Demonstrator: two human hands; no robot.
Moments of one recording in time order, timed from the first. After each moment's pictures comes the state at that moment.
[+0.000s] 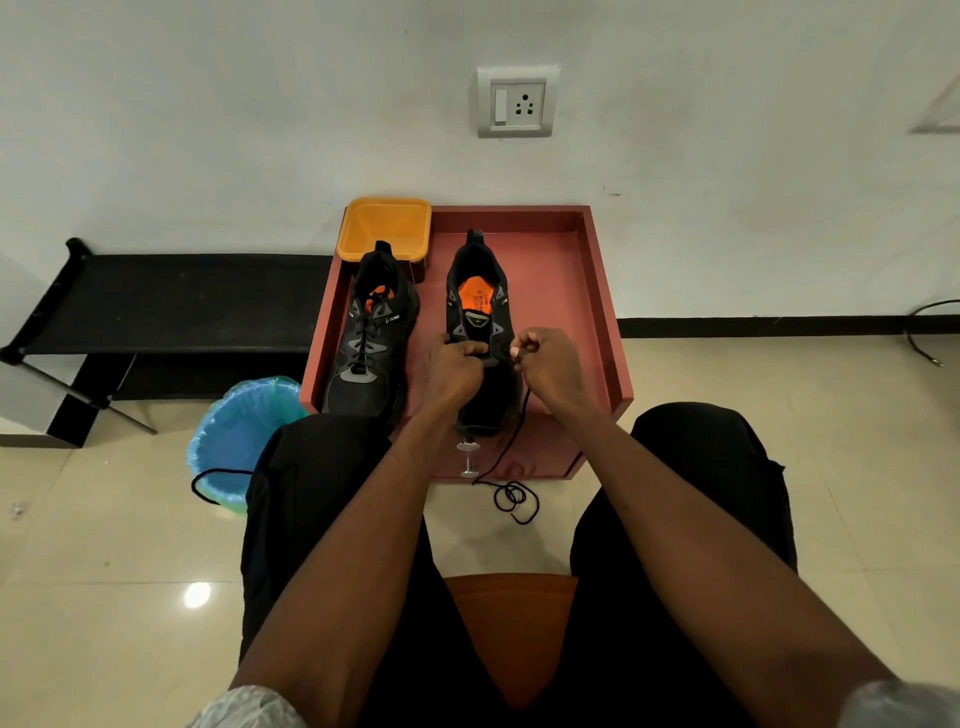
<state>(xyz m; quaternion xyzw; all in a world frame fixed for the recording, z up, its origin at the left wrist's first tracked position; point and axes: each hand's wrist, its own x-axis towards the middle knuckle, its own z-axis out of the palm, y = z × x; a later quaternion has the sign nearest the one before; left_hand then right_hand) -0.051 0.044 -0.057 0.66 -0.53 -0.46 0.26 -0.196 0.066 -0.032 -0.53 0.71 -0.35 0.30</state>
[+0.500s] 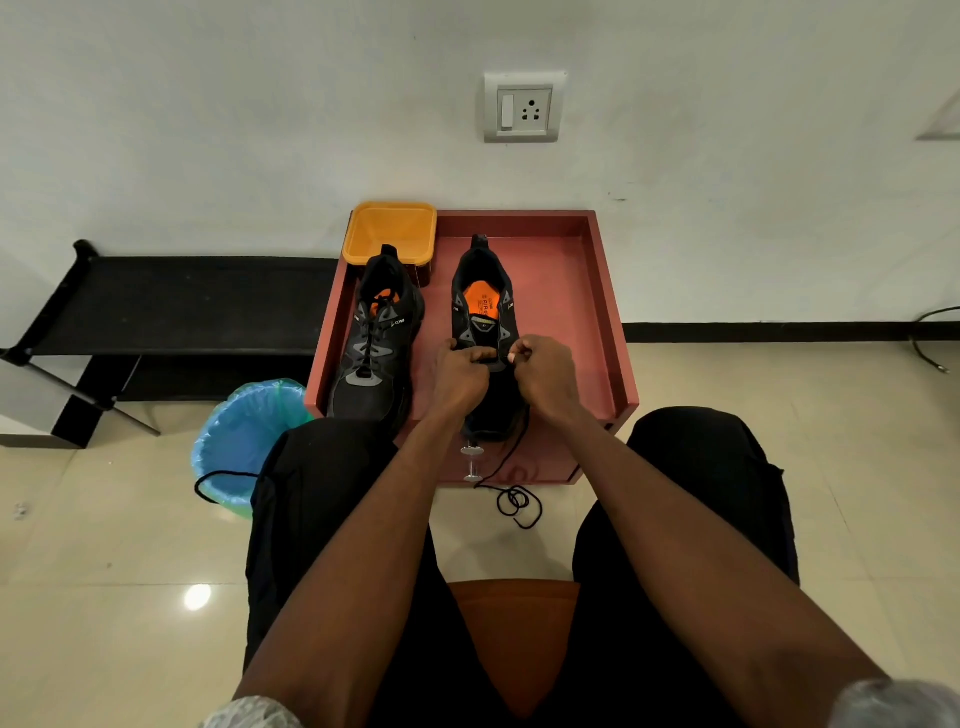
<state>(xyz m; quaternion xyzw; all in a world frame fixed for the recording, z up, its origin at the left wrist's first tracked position) -0.053 0.048 -0.048 0.65 -0.54 -0.48 0.24 -0.183 0.064 -0.037 -0.56 0.73 -0.32 0.25</state>
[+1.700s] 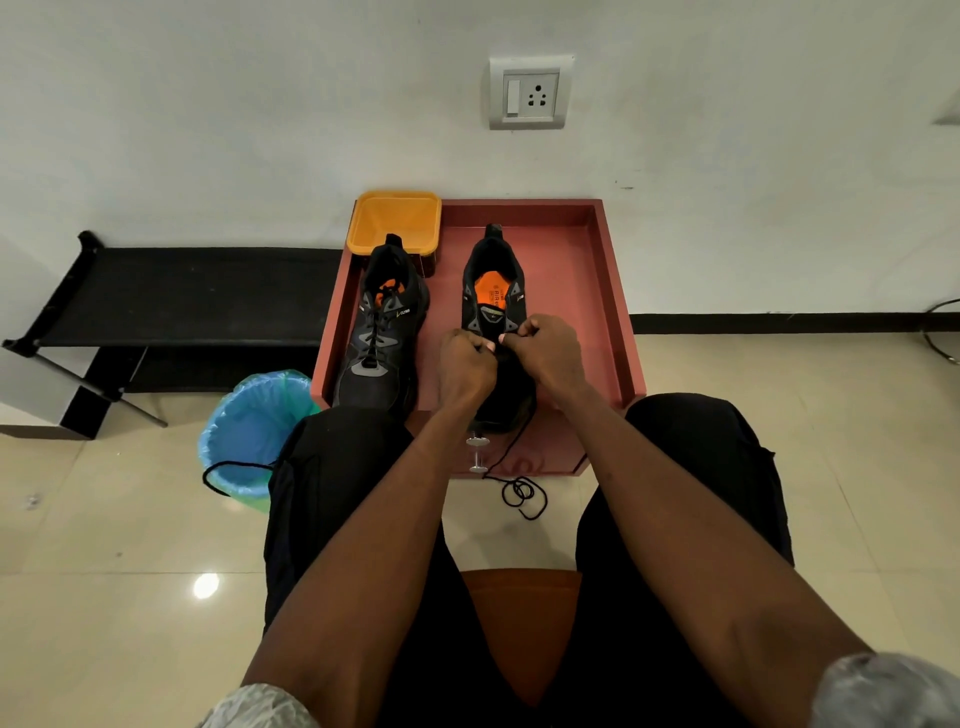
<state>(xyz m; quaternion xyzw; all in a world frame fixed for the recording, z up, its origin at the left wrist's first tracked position) -0.060 0.053 -0.038 0.67 -0.53 -0.40 0.33 -0.184 0.045 -0.039 -0.52 0.75 -0.32 0.28</state>
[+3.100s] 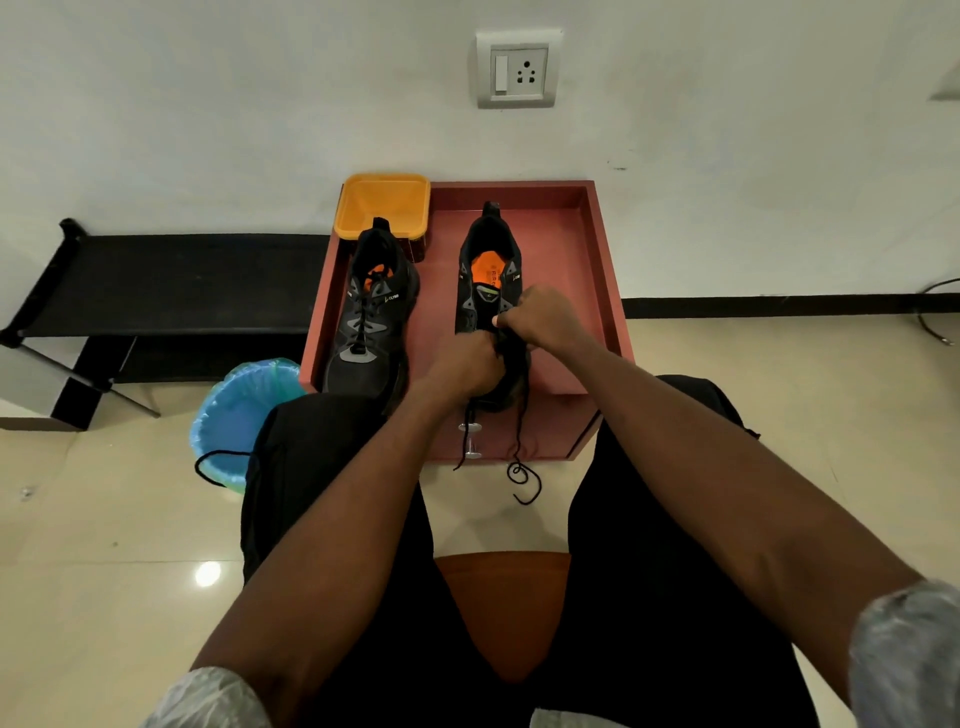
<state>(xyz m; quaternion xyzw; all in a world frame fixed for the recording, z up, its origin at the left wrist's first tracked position) -0.063 0.064 -0.005 0.56 -0.78 -0.26 0.00 -0.200 0.020 -0.017 -0.60 0.73 -0.16 0.28</state>
